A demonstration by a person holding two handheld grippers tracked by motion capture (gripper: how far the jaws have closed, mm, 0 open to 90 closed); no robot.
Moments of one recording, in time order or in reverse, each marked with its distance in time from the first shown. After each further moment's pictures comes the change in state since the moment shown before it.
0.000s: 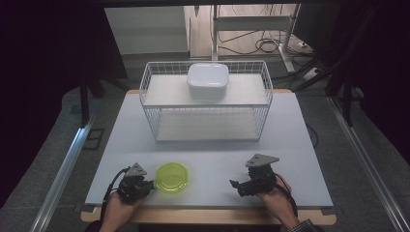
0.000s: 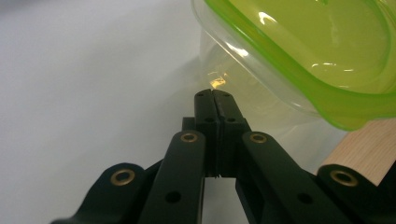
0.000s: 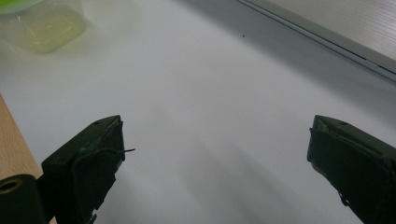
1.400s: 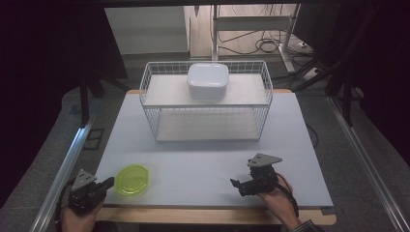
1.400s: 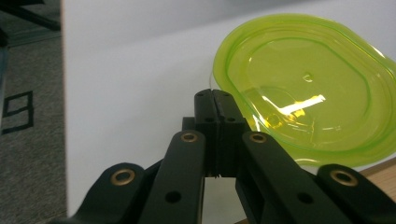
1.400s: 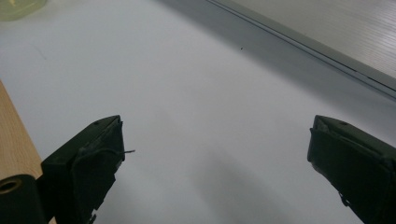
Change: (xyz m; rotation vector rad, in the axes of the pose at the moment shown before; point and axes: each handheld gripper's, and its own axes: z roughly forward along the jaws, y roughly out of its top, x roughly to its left) left arm 0.040 -0.058 -0.093 -0.166 0.334 -0.150; right arm 0.001 0.002 -0.007 -0.037 0.004 -0.003
